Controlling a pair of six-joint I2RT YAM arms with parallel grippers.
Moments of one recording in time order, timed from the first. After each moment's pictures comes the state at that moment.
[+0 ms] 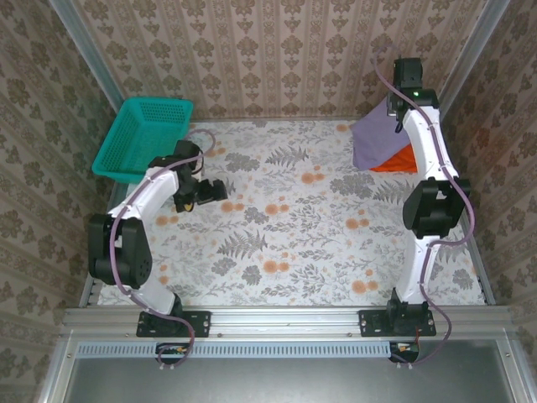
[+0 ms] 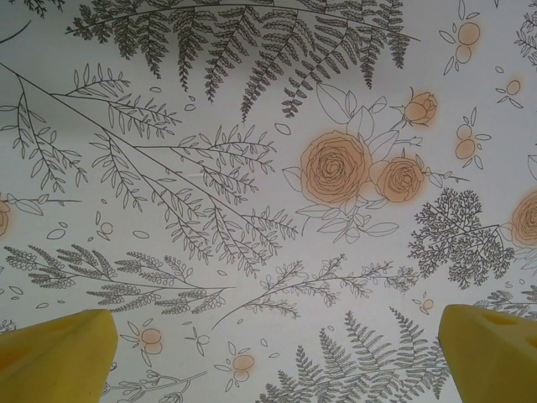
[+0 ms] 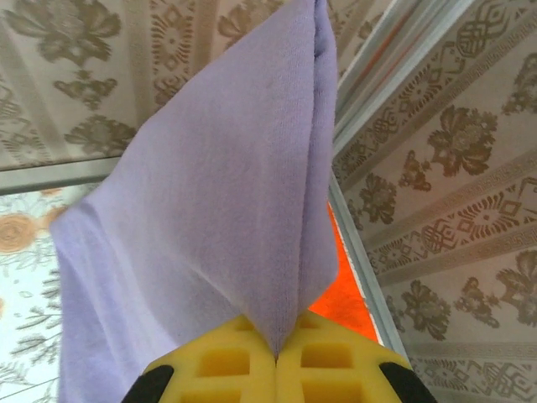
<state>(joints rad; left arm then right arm) -0.23 1.62 1.23 -0.91 0.14 -0.38 -0.06 2.09 2.19 -0.83 0.47 -0.01</state>
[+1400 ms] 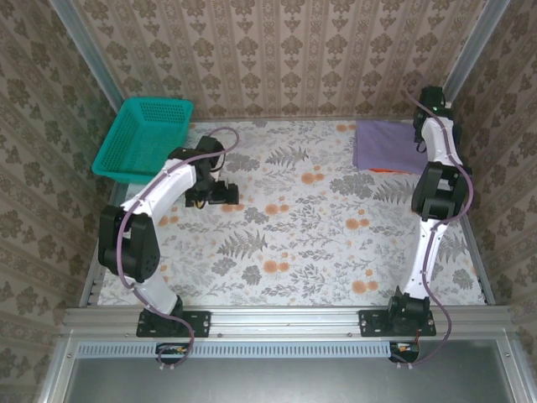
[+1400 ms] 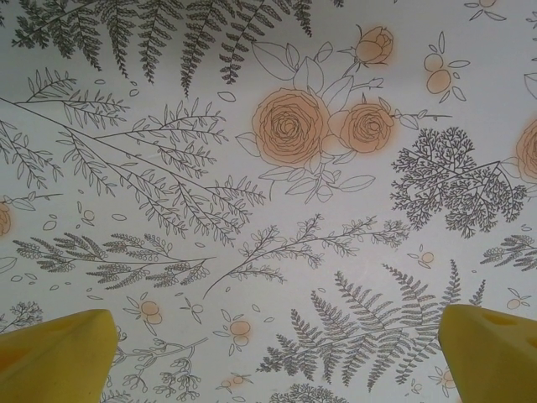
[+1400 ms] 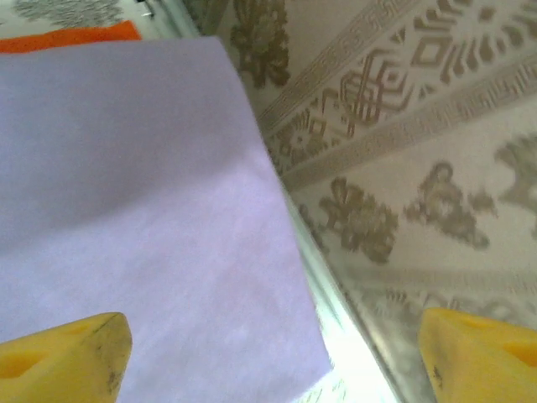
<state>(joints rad) -0.39 1.68 1.37 -1.07 0.02 -0.33 -0.25 2.26 2.07 -0.82 0.56 0.05</state>
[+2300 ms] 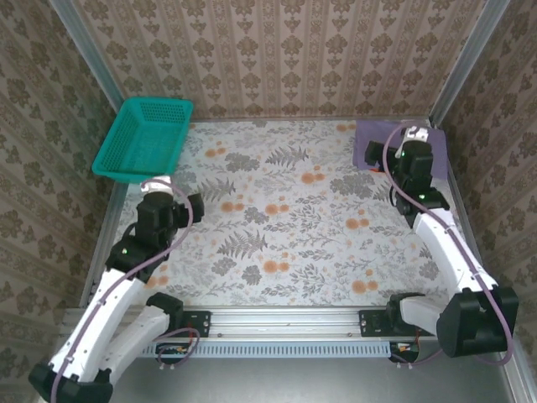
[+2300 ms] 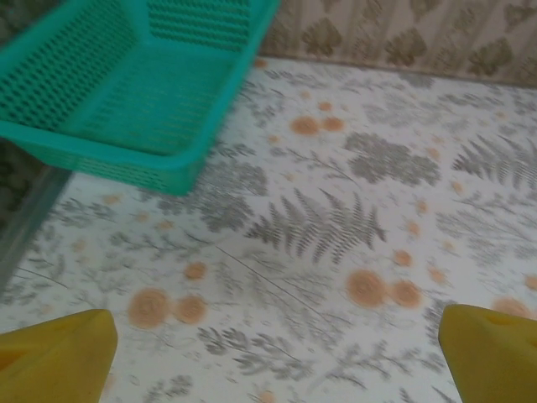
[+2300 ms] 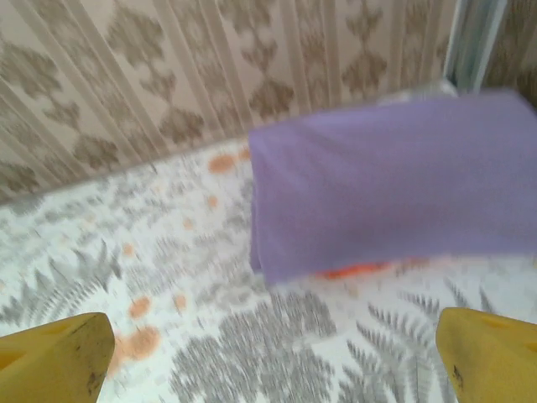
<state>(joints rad) -0.37 0.61 0.65 -0.51 -0.43 -0.23 0.03 1.16 0.73 0.00 0.17 0.30</state>
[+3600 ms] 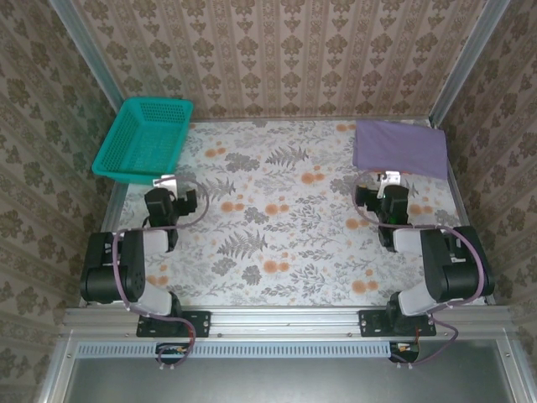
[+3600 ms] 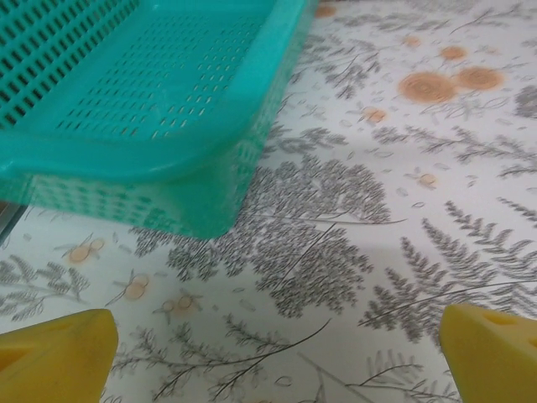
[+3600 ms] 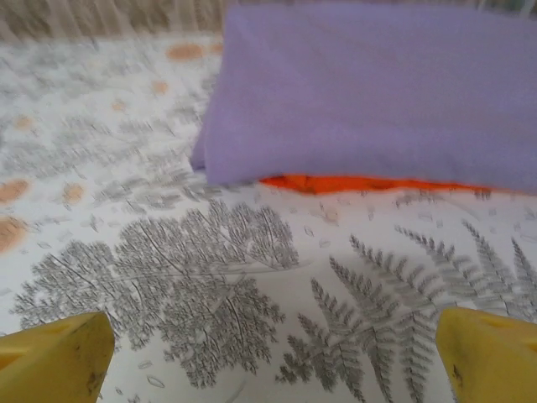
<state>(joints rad) -0.02 1.49 0.41 0.66 -0.09 0.05 0.02 1.51 0.38 0.74 0.14 0.05</state>
